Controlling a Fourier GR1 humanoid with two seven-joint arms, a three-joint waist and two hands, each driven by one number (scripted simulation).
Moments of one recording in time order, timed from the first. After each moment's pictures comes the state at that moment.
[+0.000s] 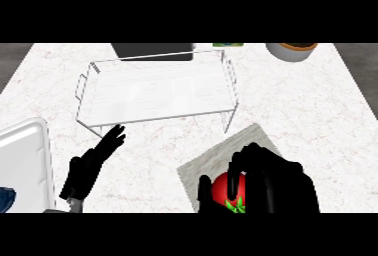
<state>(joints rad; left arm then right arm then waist) 0.02 0.25 -0.19 -1.43 0.02 0.00 0.04 -0.30 -0.02 0.71 -2.17 1.29 0.26 1.11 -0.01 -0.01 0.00</state>
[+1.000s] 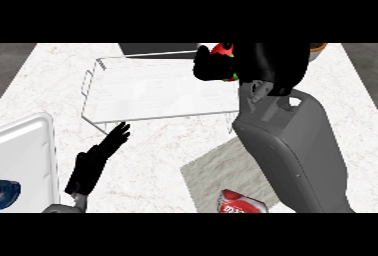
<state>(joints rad) -0.02 0.23 -0.18 -1.40 0.00 -0.02 0.04 -0.98 -0.01 0.17 -1.58 1.15 0.26 1.01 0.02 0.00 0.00</state>
